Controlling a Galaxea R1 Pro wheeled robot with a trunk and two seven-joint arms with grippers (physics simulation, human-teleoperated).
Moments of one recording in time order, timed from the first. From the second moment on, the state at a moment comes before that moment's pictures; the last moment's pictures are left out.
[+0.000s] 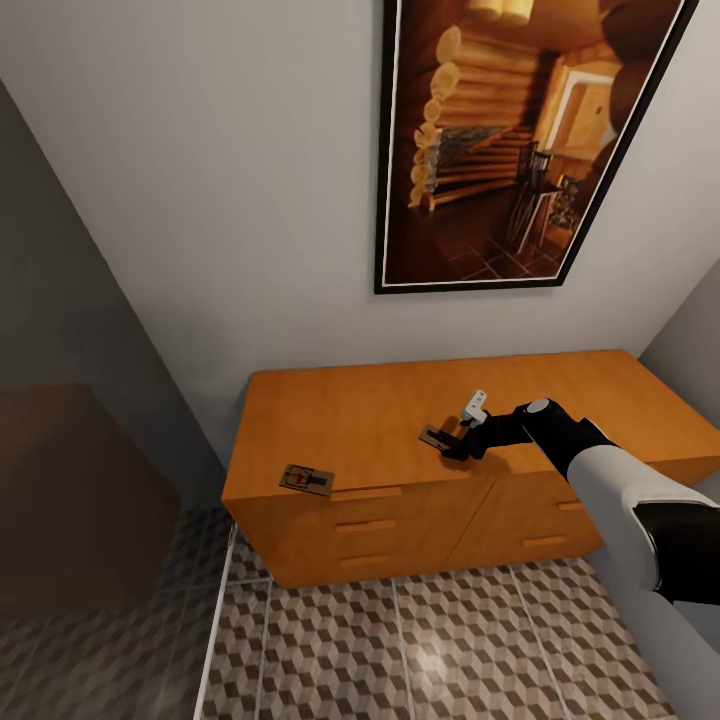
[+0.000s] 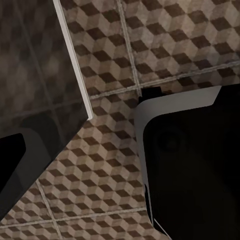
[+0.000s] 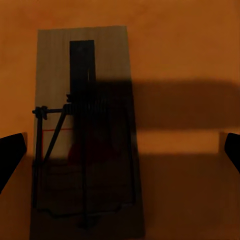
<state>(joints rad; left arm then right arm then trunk) -0.40 0.05 -0.58 0.08 0.42 -0.19 0.03 -1.25 -0.16 0.08 -0.24 0.56 0.06 0.89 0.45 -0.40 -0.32</state>
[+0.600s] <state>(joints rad) -0.40 0.05 -0.58 0.08 0.42 -0.19 0.03 -1.25 -0.16 0.08 -0.24 0.56 0.06 0.89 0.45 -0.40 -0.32</state>
